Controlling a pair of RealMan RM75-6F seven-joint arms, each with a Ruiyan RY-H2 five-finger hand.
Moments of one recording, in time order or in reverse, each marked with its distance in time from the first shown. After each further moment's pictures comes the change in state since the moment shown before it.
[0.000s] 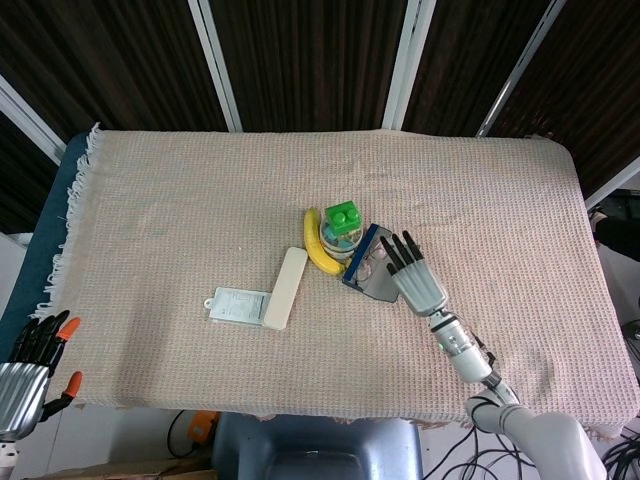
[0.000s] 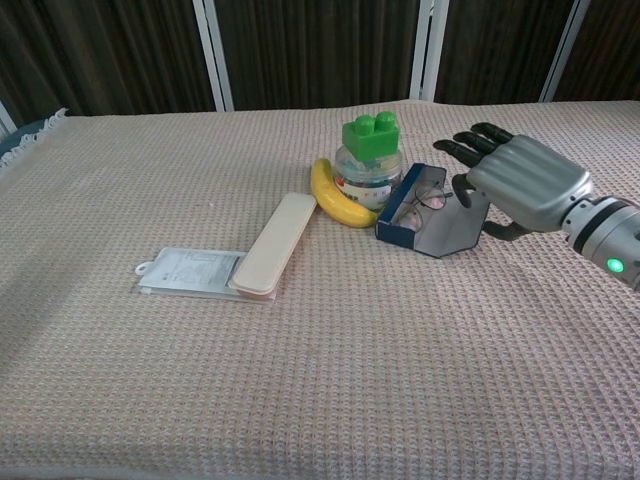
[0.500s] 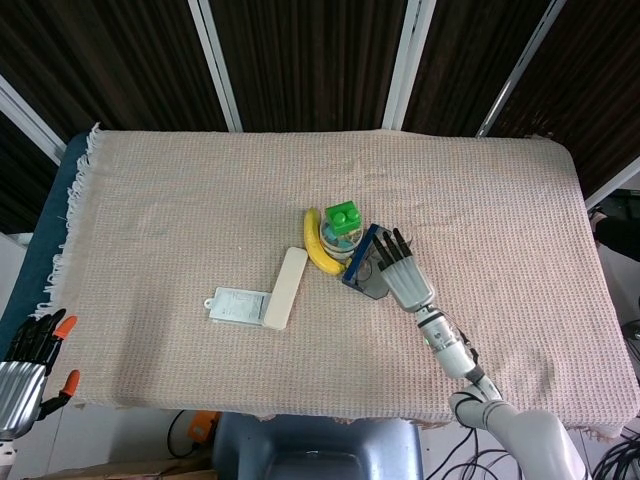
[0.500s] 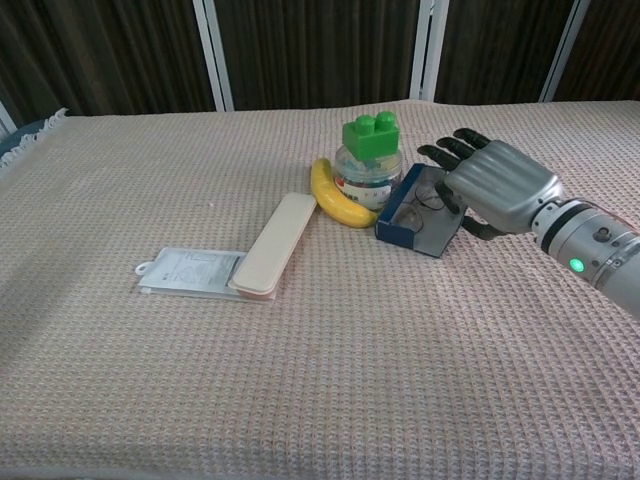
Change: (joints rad) left arm -0.001 0.003 -0.005 0.001 -0.010 -0.004 -0.012; right arm 0.043 -0.068 0.028 0.055 0.035 -0.058 -0.042
